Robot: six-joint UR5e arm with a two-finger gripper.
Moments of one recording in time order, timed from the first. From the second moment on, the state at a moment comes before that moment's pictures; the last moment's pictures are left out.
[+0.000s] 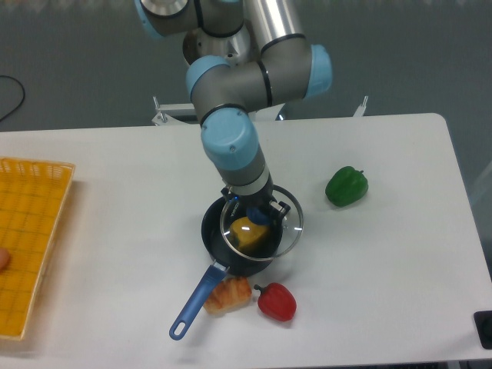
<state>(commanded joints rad) 2.34 -1.91 -1.65 -1.18 1.78 0.96</state>
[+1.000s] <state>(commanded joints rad) 2.30 -1.92 -1.65 -1.18 1.77 0.94</state>
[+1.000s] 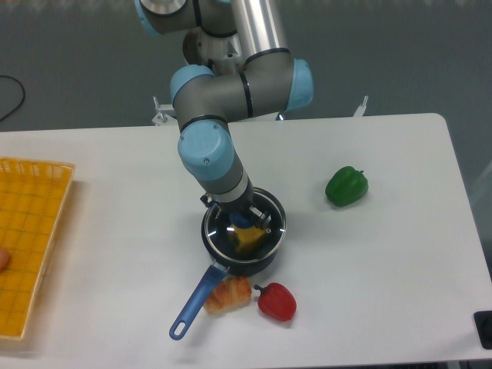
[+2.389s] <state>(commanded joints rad) 2.29 -1.95 -1.64 -1.17 1.79 0.95</state>
